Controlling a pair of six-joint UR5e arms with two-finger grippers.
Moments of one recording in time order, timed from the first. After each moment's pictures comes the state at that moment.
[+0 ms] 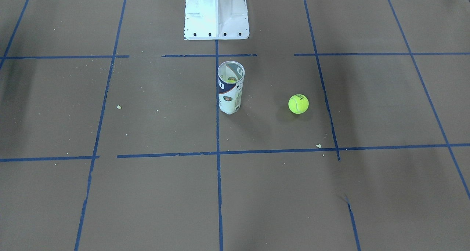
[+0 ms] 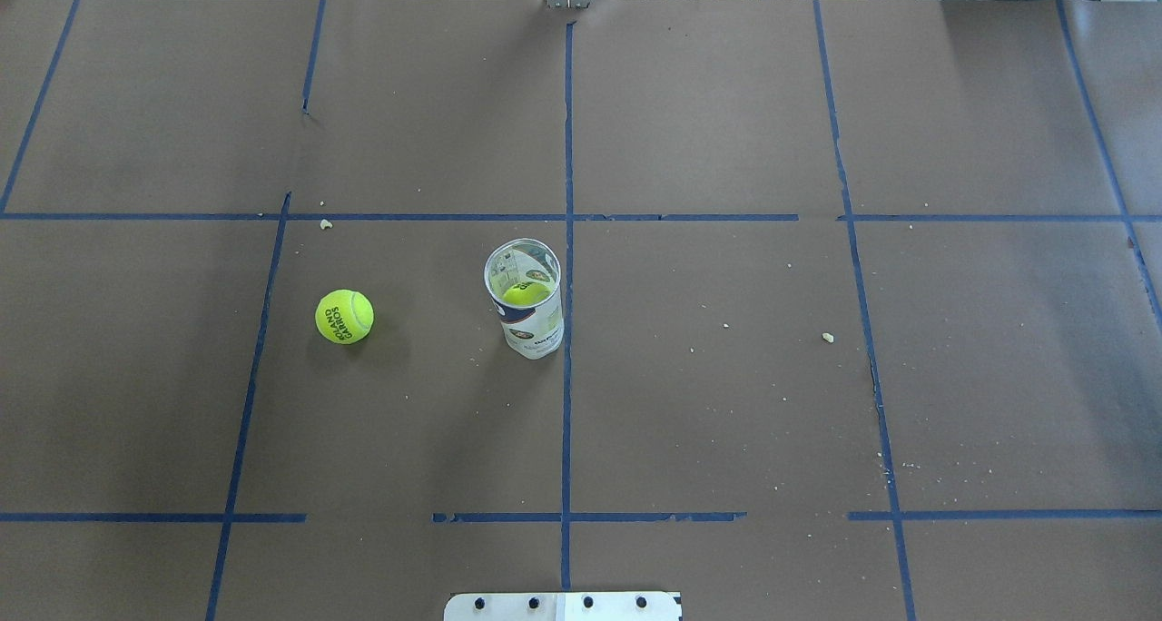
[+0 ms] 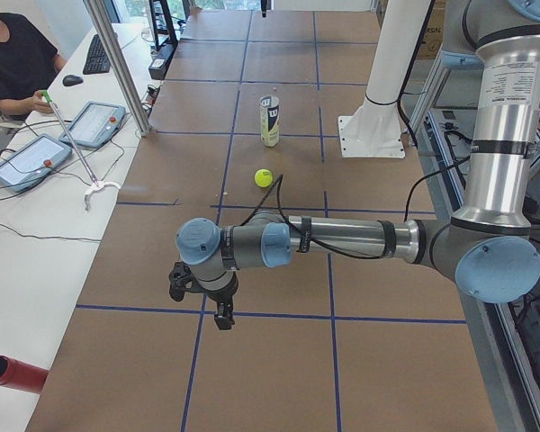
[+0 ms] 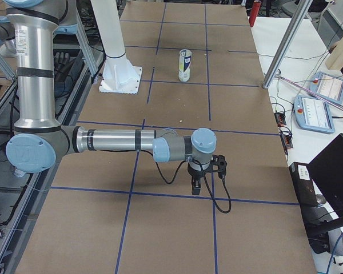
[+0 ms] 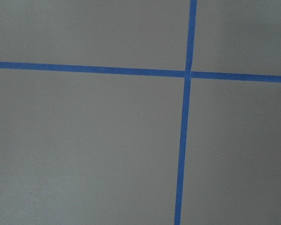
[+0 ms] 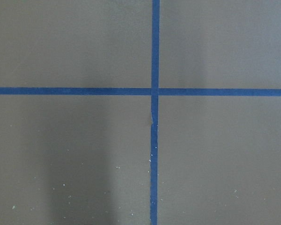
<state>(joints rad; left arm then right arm) -1.58 -1.62 -1.57 -1.42 -2.35 0.05 1.46 -1.60 1.62 -1.49 2.30 0.16</state>
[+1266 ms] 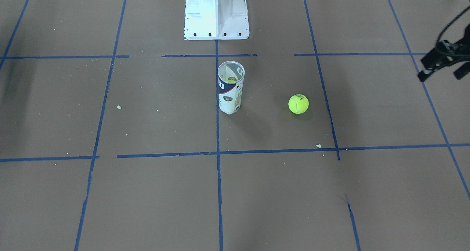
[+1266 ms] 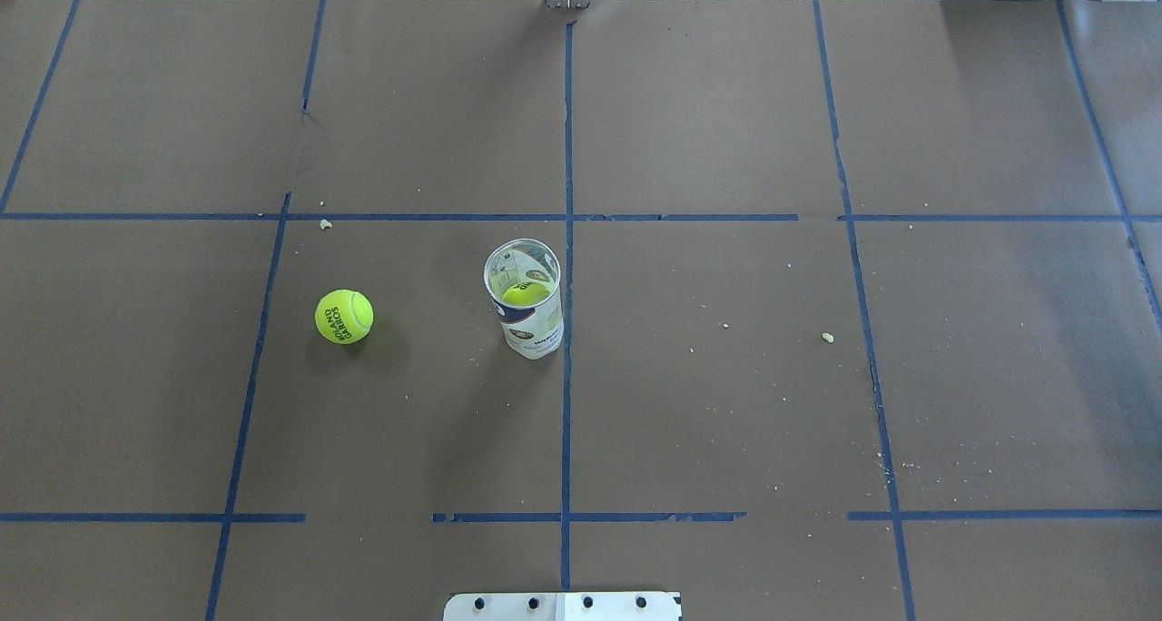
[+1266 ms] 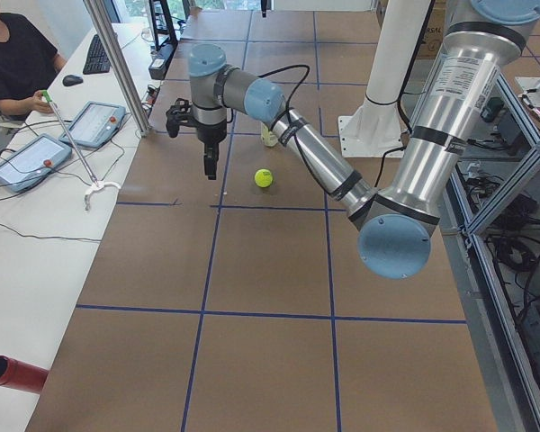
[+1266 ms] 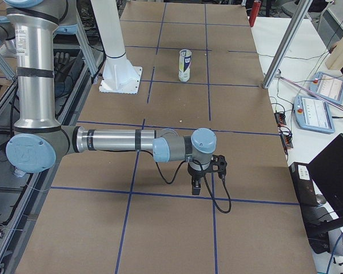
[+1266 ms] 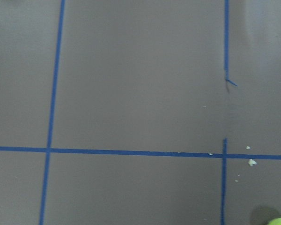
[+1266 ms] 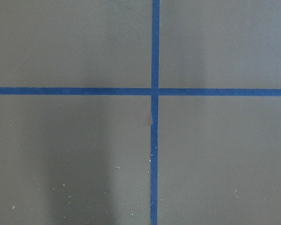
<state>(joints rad) -1.24 -1.91 -2.05 -1.20 -2.30 -0.61 1.46 -1.60 1.62 -1.49 2.30 0.16</state>
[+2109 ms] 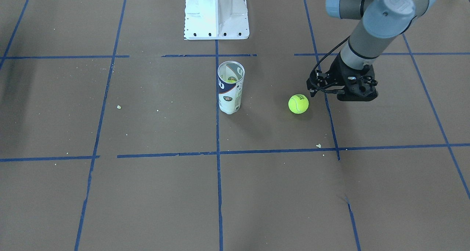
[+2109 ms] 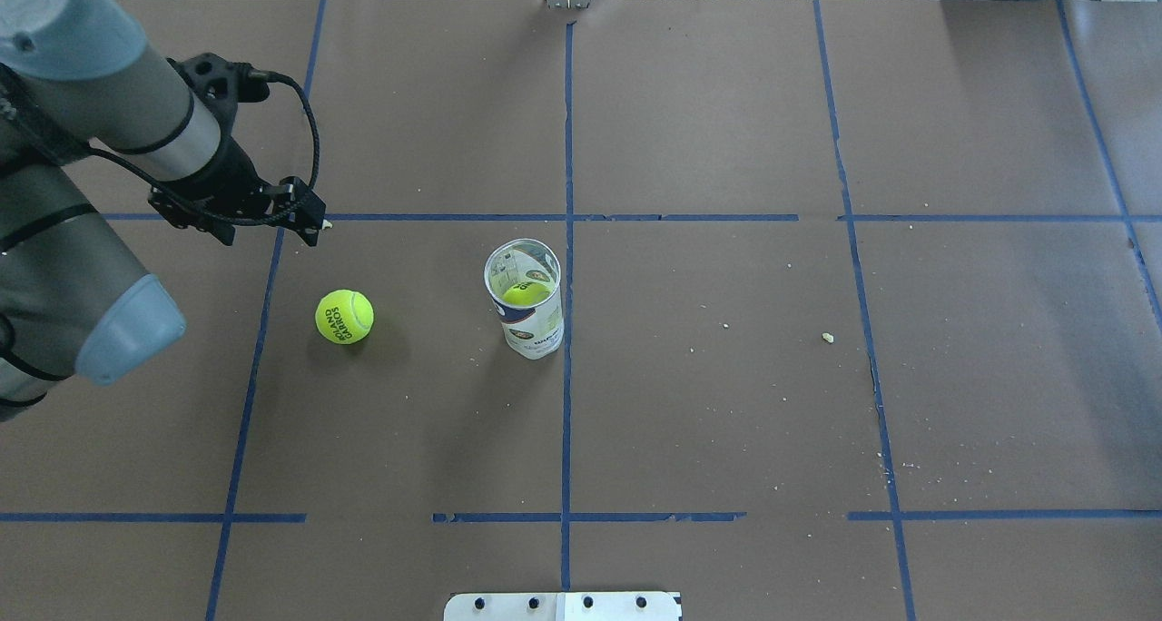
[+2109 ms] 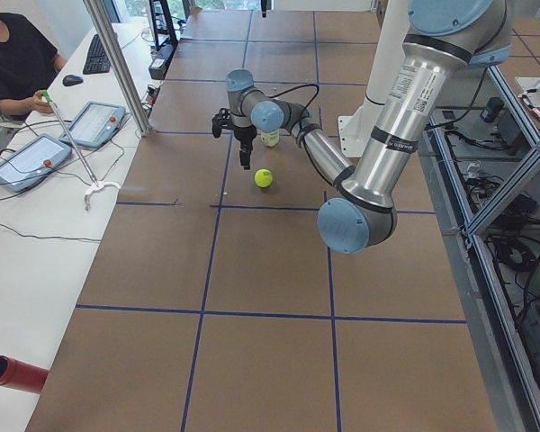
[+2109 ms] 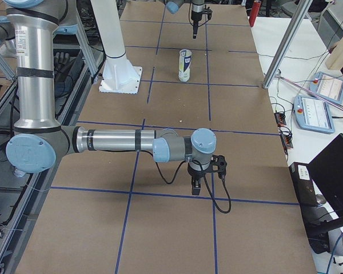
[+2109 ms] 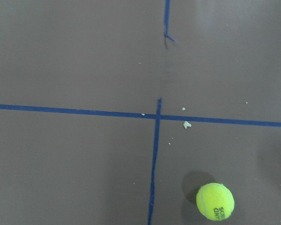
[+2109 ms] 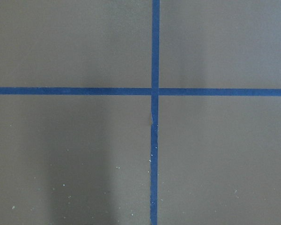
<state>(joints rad) -0.83 -1.98 -1.86 -1.51 -2.16 -0.92 1.46 -1.60 1.62 -1.49 2.30 0.16</state>
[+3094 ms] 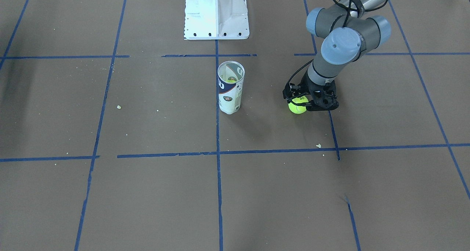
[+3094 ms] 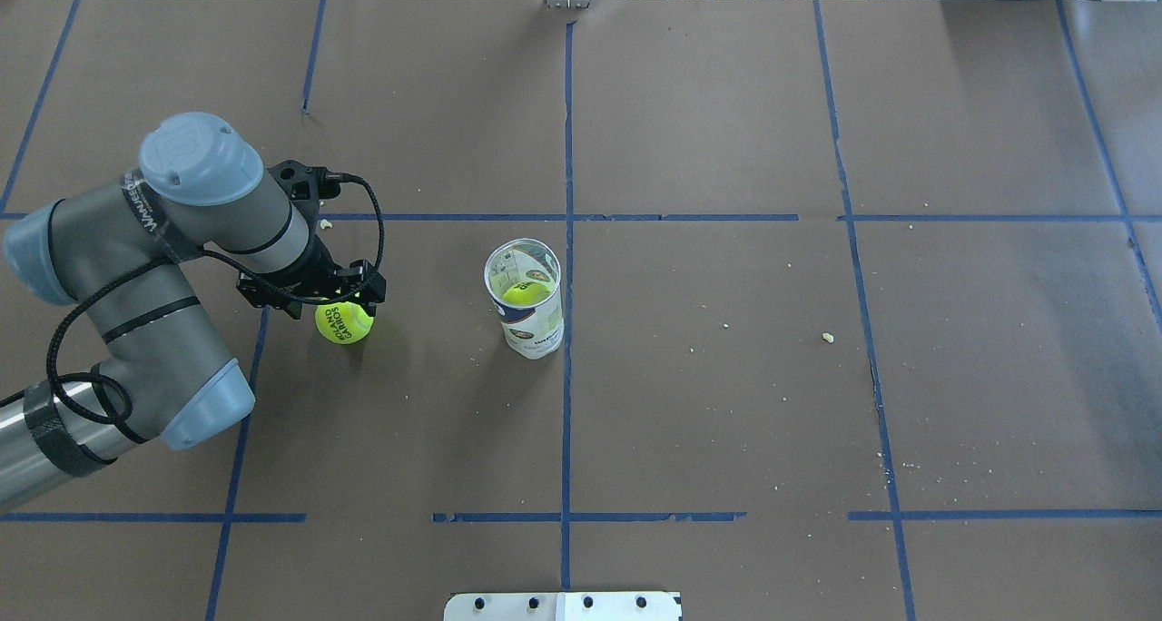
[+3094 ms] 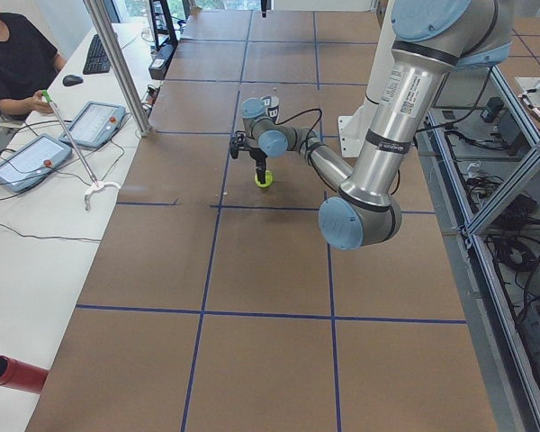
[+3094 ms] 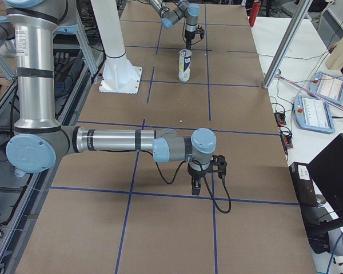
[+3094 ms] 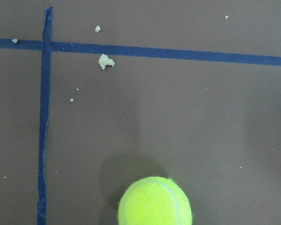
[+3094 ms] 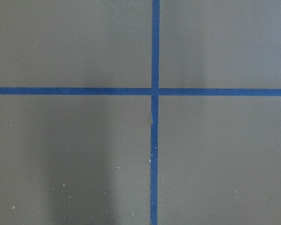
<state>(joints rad) -0.69 -1.97 -1.70 -1.71 -2.11 -1.07 1.46 -1.60 1.62 -1.49 2.30 0.16</state>
